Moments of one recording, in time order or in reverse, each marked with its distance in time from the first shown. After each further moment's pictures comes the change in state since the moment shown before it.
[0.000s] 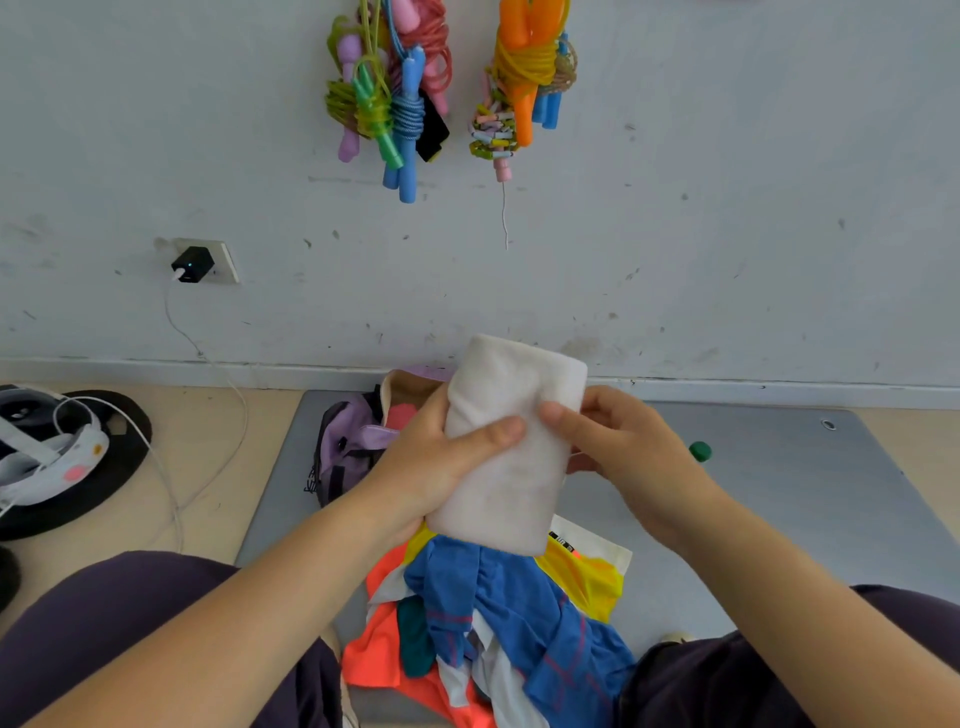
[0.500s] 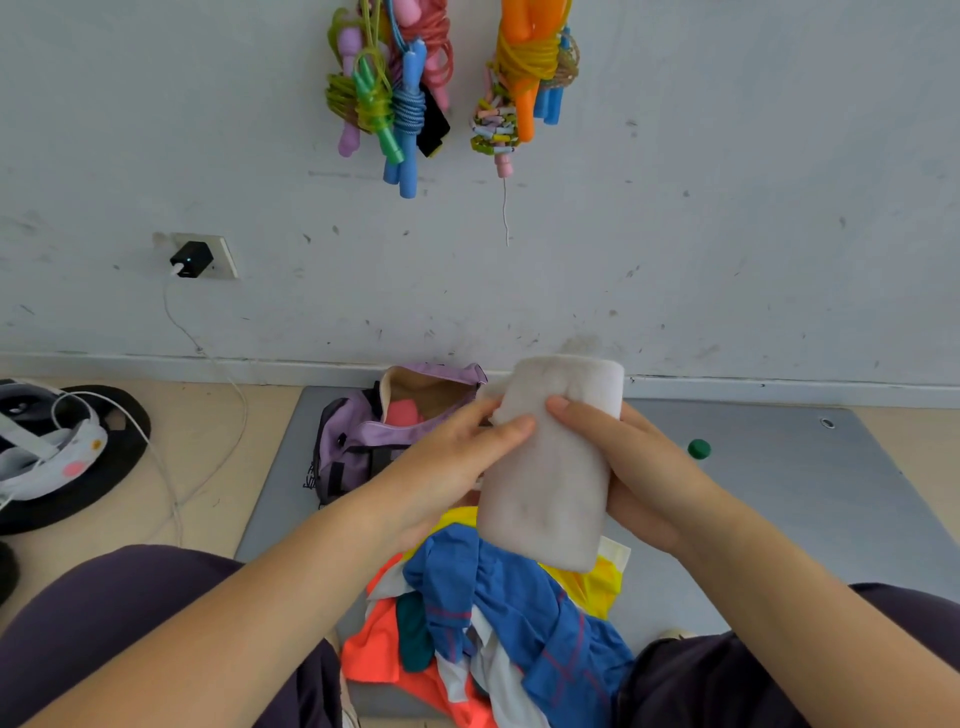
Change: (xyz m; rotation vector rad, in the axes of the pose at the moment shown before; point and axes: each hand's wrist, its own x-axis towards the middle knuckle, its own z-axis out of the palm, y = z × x) left_hand -0.008 0.008 0.010 0.050 -0.162 -0.200; right_hand -0.007 -0.001 0.002 0.388 -0.226 0.129
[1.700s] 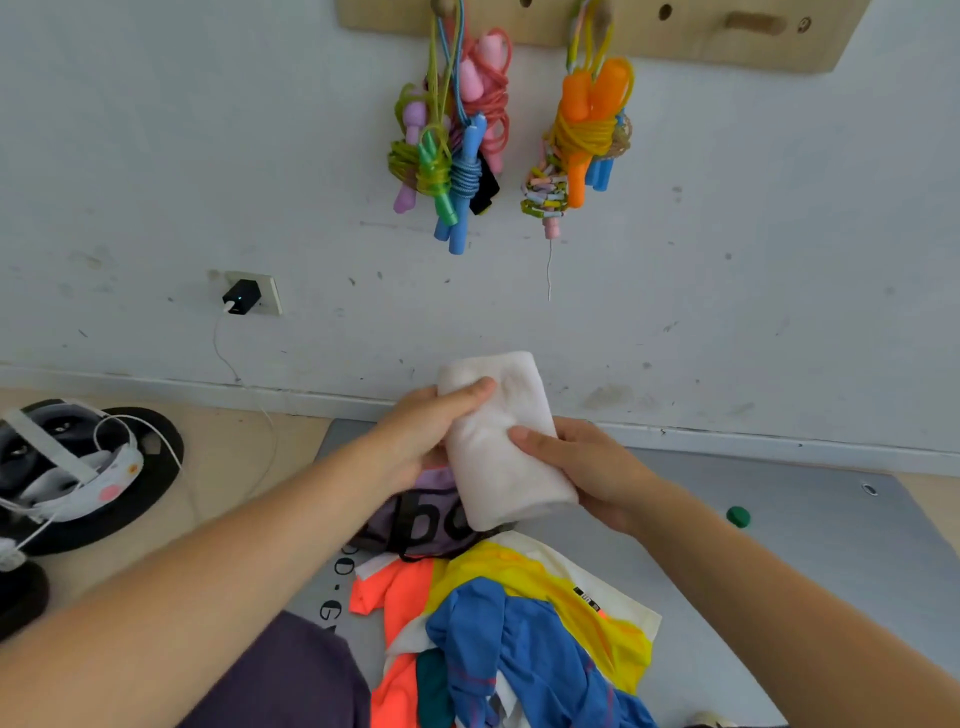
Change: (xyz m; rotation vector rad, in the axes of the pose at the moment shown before) left_hand 0.065 0.037 -0.094 -0.030 0.303 -0.063; right_hand 0.102 -0.005 0.018 -0.356 -0.005 0.092
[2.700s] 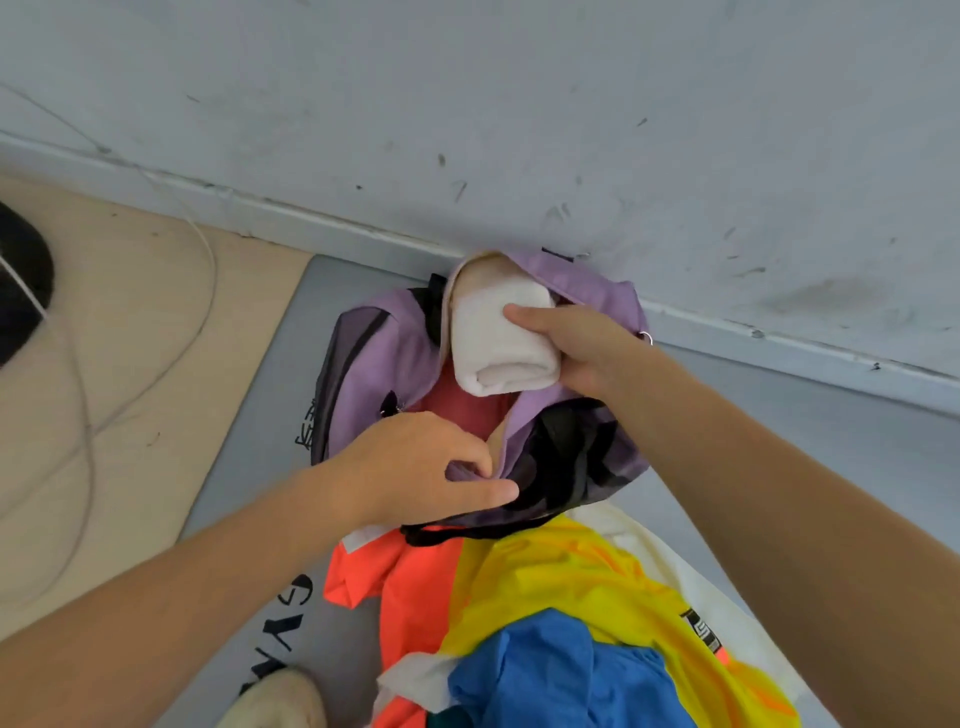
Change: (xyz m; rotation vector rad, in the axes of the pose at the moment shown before) left_hand 0.221 -0.239 -0.134 1.149 -0.332 0.294; right_hand 0.382 0.164 0.017 0.071 0.109 0.424
